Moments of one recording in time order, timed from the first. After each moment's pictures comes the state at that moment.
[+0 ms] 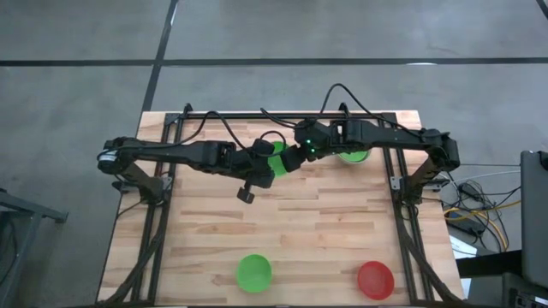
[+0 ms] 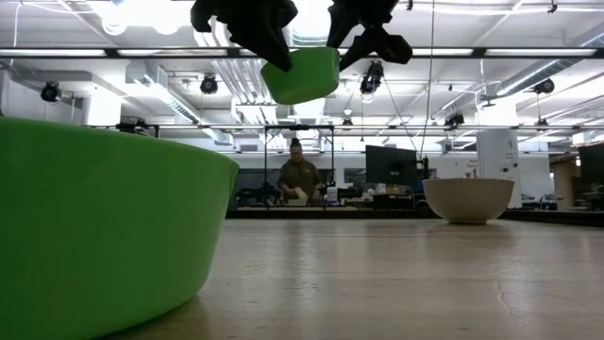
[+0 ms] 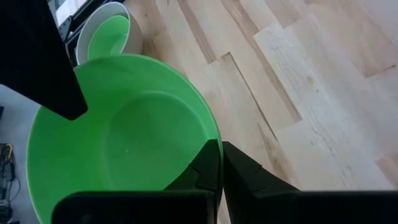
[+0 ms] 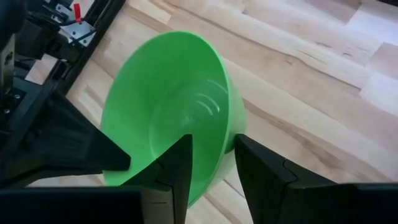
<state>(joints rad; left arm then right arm) -0.02 1.53 1.44 -0.72 -0.17 0.57 -0.11 1.64 1.61 -0.87 0.13 0.88</state>
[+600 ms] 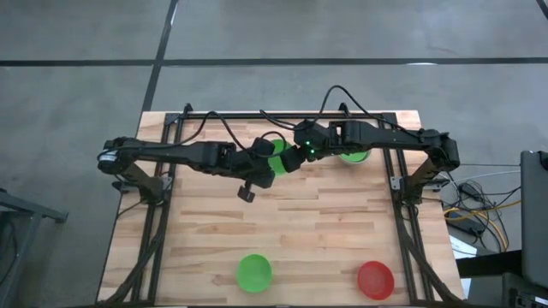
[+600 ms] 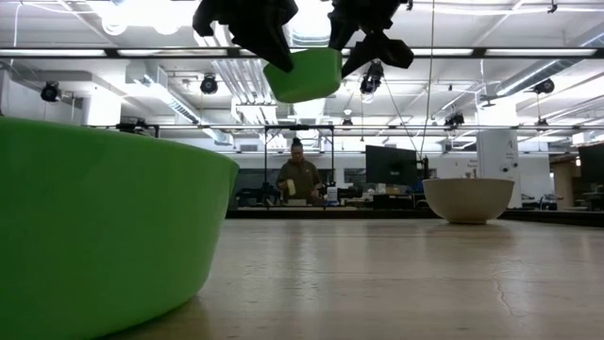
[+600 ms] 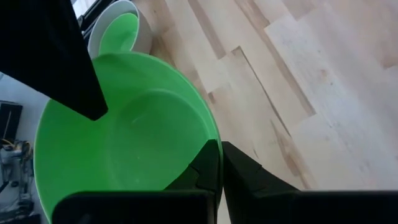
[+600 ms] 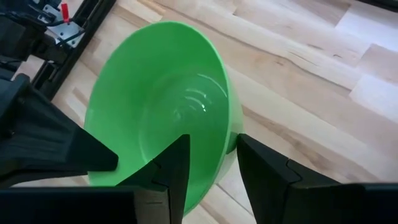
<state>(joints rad) -0.02 1.53 1.44 -0.71 -0.22 0.60 -0.11 1.64 1.59 -0.86 0.16 0.88</state>
